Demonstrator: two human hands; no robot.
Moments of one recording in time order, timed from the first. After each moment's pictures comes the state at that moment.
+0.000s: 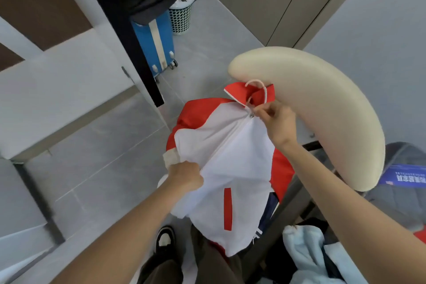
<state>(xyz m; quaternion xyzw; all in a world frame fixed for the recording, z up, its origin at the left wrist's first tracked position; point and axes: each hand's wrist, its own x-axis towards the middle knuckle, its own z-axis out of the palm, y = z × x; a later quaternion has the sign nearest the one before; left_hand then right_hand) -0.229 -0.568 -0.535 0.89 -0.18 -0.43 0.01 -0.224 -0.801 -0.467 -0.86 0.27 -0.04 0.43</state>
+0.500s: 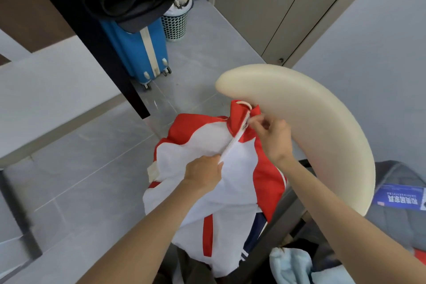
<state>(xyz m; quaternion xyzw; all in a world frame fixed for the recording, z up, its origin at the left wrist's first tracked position) -0.211 -0.654 -0.534 0.92 -0.22 -0.29 0.16 -0.209 -0.836 -0.476 -0.86 0.24 -0.07 0.44</state>
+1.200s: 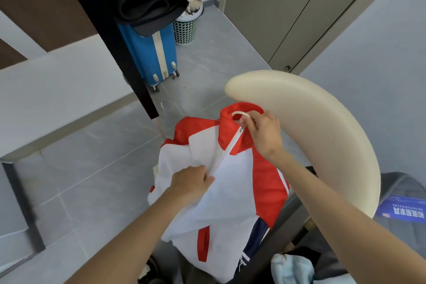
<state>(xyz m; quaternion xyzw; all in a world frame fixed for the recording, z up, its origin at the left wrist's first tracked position) -0.217 -0.609 -0.530 0.90 -0.16 -0.37 0.14 -0.184 -0.818 -0.481 -0.95 0.12 -0.01 0.27</state>
